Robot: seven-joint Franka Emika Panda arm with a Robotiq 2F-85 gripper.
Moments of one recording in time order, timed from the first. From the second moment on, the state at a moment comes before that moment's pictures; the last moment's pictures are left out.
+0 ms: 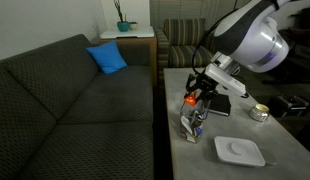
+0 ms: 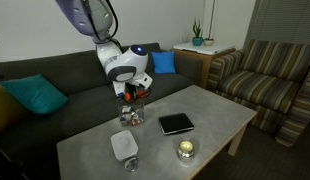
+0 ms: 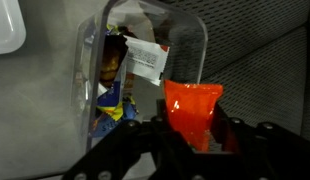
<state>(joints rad) -0.07 1.32 0.43 -1.37 0.25 2.84 0.17</state>
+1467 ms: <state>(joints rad) -0.05 1.18 0.40 -1.54 0.31 2.67 0.19</state>
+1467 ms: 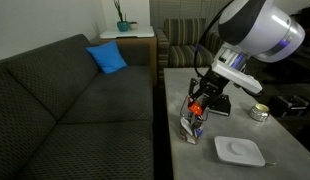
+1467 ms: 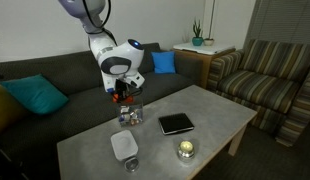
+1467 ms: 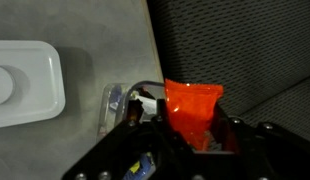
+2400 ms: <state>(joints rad) -0.04 1.27 0.34 -1.37 0.34 2.50 0.19</state>
